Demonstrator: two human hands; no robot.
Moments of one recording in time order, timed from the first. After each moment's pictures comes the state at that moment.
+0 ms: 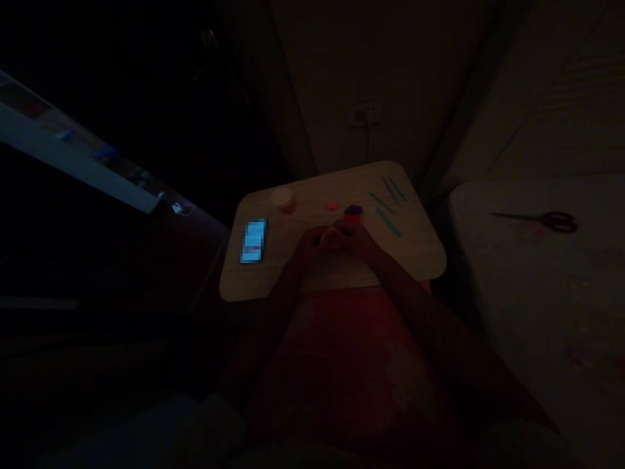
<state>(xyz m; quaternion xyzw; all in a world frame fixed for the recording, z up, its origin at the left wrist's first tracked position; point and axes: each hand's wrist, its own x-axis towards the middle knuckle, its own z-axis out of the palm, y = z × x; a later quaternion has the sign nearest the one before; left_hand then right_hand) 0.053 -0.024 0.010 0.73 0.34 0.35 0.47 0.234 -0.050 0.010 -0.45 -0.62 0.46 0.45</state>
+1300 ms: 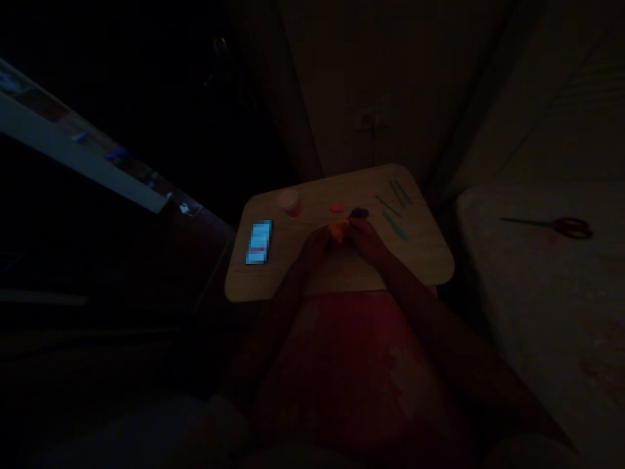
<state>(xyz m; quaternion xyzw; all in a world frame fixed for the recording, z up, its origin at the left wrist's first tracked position) 0.056 -0.023 0.010 0.66 0.37 0.37 0.54 0.236 -0.048 0.004 -0.46 -0.53 0.49 0.52</state>
